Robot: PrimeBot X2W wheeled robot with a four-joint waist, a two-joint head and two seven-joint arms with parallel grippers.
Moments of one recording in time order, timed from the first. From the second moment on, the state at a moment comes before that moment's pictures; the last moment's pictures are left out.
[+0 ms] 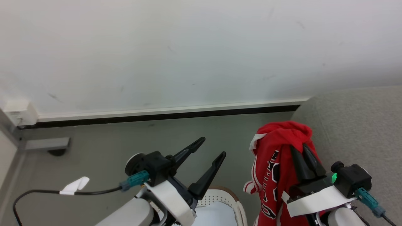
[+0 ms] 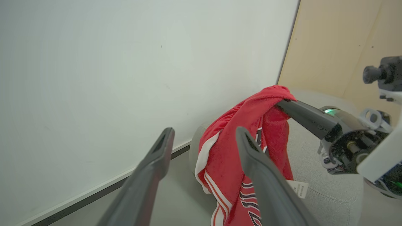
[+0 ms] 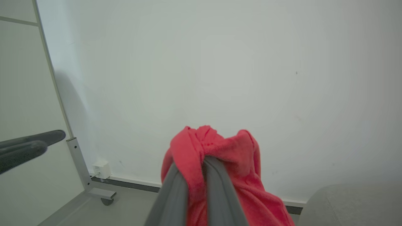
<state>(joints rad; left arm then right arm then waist) -0.55 0.38 -0.91 0.15 -0.67 -0.03 -0.26 -0.26 -0.05 0.28 0.24 0.32 0.13 -0.26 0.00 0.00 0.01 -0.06</state>
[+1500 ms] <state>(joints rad) -0.47 0.47 -0.81 0.05 -0.51 -0.09 -0.25 -0.45 -0.11 0.14 -0.04 0.29 0.13 -0.17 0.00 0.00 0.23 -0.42</state>
